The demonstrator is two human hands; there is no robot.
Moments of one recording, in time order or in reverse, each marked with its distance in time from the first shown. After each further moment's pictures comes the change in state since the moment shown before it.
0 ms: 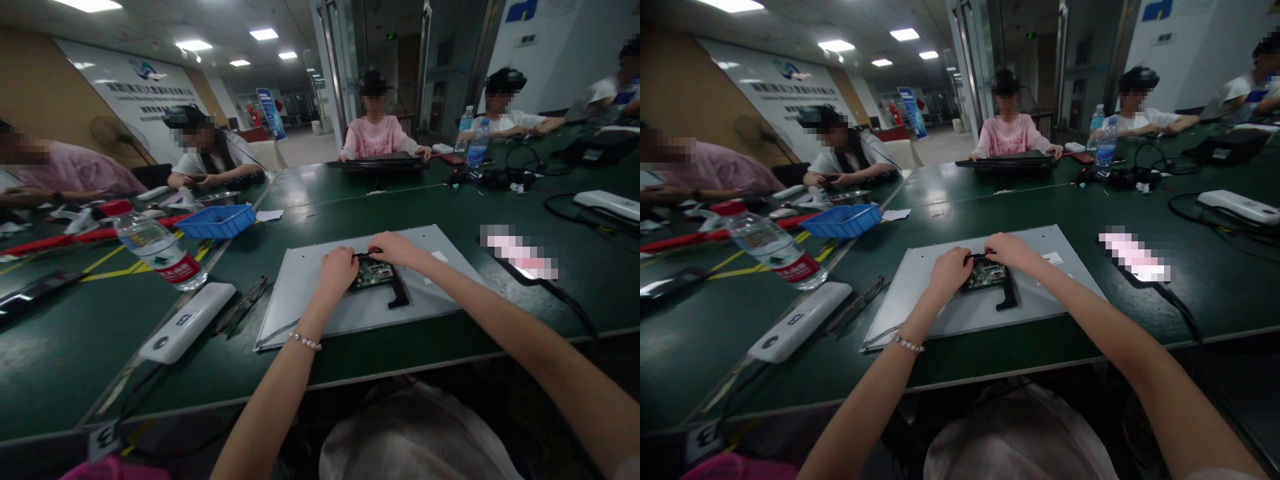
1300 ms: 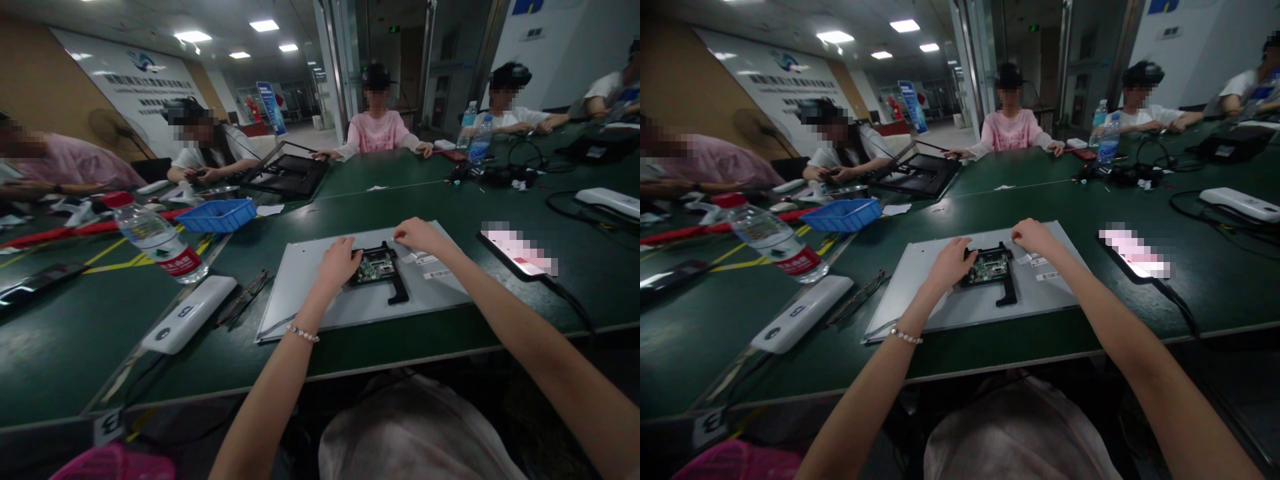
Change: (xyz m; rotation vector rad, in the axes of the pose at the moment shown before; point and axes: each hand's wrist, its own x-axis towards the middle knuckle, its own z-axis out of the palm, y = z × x) left_hand 0.001 -0.005 0.005 -0.184 0.037 0.033; right_hand -0.024 0.057 -0.005 0.010 0.034 0.218
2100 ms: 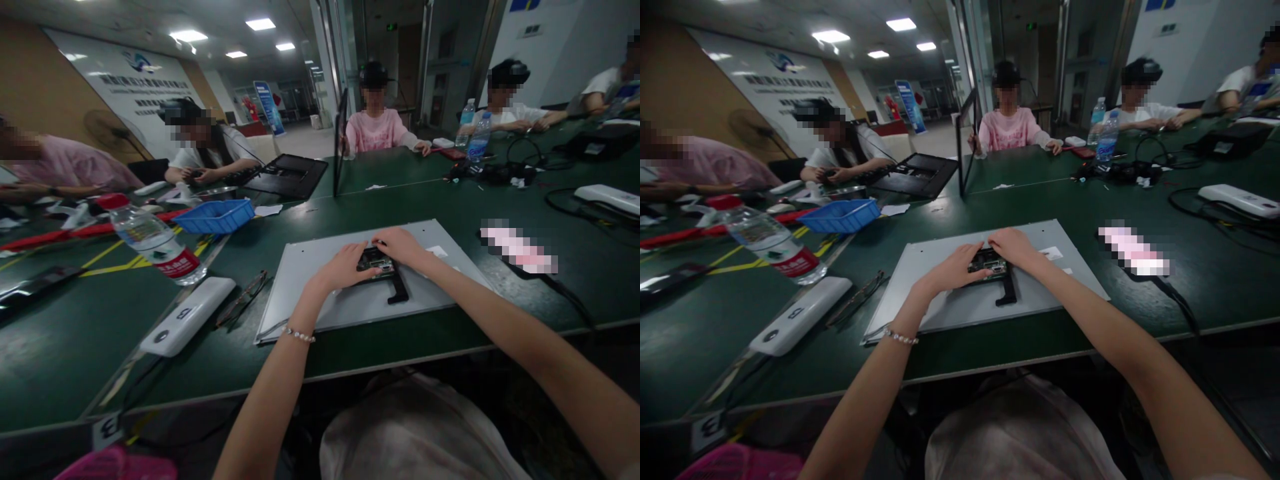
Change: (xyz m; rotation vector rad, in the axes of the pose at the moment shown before) left_hand -0.003 -0.005 -0.002 -0.125 -0.241 0.310; right_hand -0.003 -0.056 0.015 -0.001 0.106 -0.159
